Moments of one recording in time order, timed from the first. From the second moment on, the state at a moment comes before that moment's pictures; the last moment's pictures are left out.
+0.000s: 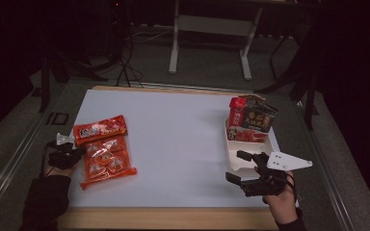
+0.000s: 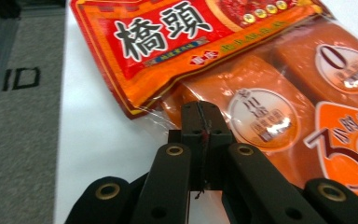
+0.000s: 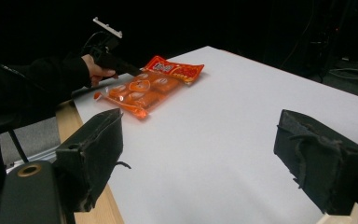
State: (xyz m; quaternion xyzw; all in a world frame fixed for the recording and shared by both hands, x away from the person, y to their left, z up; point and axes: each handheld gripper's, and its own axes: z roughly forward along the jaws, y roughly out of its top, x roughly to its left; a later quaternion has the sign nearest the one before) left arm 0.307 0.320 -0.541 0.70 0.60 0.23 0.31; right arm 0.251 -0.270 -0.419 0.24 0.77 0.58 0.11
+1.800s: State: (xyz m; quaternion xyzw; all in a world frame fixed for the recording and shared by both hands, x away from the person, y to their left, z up) left arm 0.303 0.201 -0.528 0.81 0.45 0.12 0.37; right arm 0.252 -0.275 -0.423 0.24 0.77 0.58 0.10
